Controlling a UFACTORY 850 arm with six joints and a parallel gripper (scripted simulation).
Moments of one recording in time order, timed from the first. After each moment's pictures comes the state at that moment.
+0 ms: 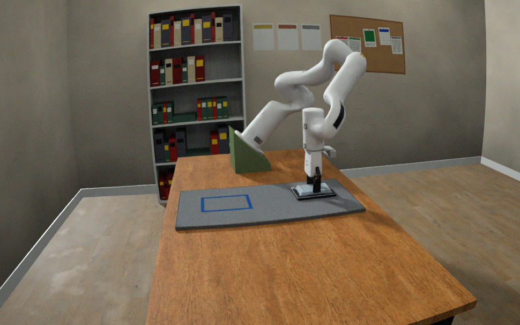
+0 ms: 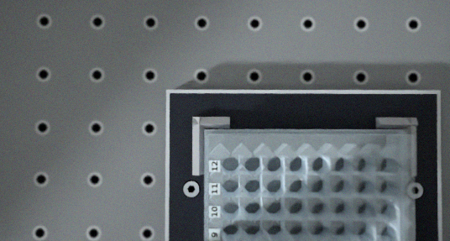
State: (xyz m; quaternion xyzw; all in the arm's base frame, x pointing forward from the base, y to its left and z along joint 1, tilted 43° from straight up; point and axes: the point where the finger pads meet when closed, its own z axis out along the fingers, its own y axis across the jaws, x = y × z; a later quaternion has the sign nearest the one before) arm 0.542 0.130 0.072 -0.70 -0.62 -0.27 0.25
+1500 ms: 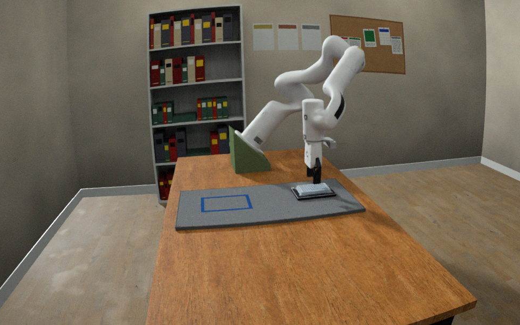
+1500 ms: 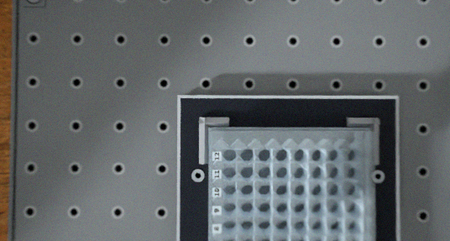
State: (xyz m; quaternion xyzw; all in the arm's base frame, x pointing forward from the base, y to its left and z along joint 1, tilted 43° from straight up) arm 0.540 0.105 0.100 -0.70 -0.62 -0.27 0.25
